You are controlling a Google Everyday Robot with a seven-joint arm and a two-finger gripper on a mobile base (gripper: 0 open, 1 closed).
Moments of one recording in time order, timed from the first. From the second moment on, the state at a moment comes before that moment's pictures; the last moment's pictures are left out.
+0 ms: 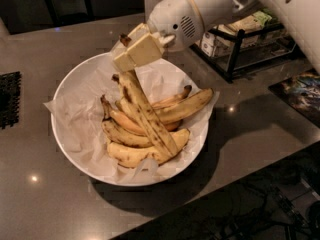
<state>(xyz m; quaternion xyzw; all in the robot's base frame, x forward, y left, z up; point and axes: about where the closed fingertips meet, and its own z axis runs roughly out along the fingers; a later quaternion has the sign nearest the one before) 0.478 0.073 1.000 -0.63 0.57 0.45 0.27</state>
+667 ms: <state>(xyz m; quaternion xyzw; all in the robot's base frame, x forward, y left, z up) 0.438 0.082 1.100 -0.71 0.48 0.42 0.31</state>
